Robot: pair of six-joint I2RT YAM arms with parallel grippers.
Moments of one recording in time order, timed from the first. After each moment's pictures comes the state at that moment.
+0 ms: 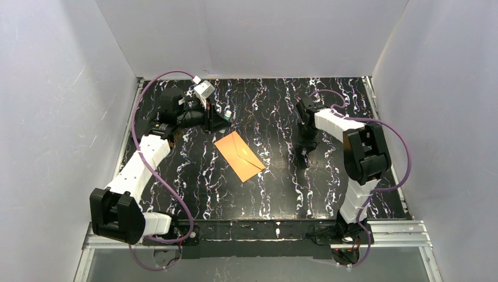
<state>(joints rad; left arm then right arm) -0.24 1.29 1.08 -0.21 0.86 -0.05 0.35 1.87 1.28 -0.77 0.08 0.39</state>
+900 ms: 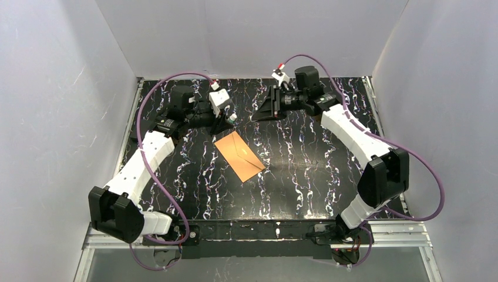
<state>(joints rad) -0.35 1.31 1.17 -0.41 0.72 0.39 0.46 1.62 1.48 -0.43 -0.84 0.63</state>
